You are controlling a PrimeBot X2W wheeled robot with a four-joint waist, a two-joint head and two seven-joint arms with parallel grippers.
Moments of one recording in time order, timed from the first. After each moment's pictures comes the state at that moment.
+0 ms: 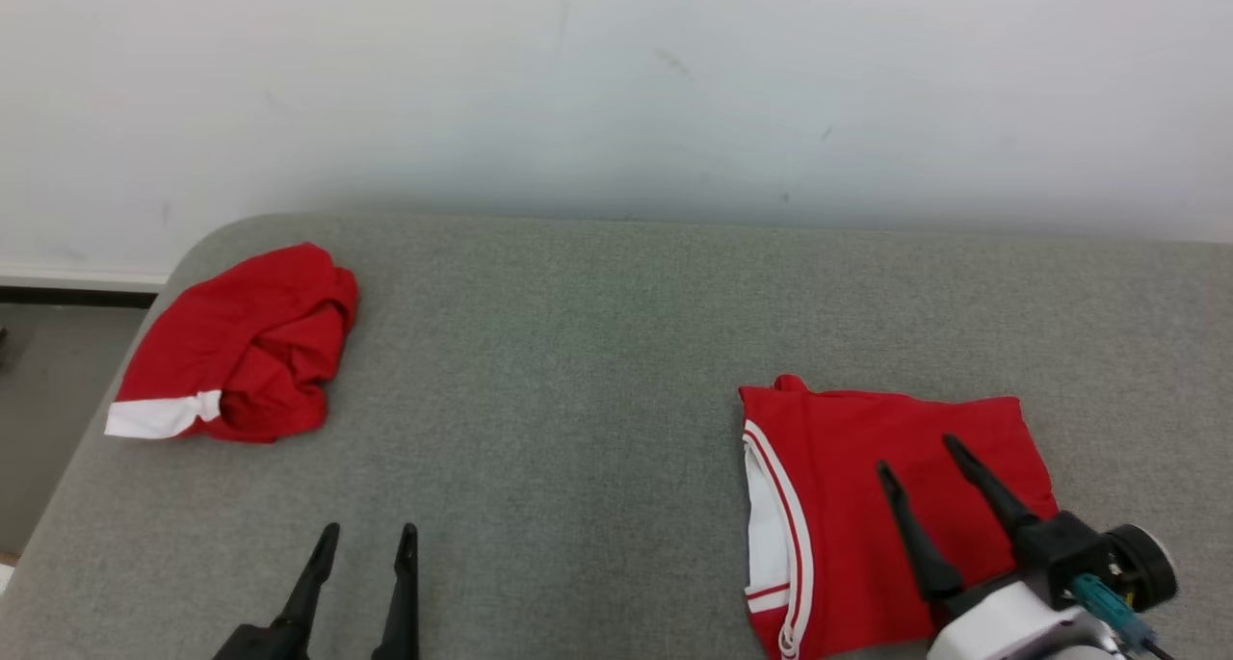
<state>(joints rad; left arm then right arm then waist) 0.04 0.05 -0.04 0.12 -0.08 -0.01 -0.26 -0.27 -0.14 0.31 0.43 0.19 0.13 -0.26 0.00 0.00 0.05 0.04</state>
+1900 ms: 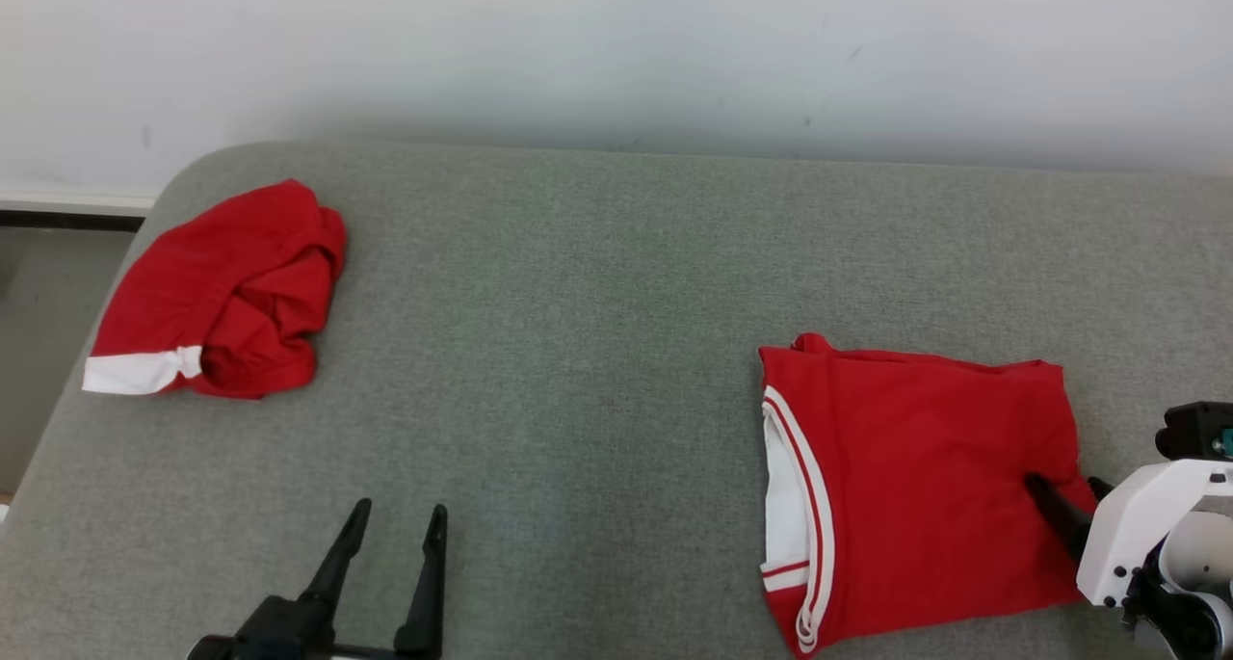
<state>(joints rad) -0.01 0.05 -0.06 0.15 -0.06 -0.06 -0.26 -0.38 -0.31 0.14 0.51 0.62 0.13 0.48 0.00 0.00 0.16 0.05</state>
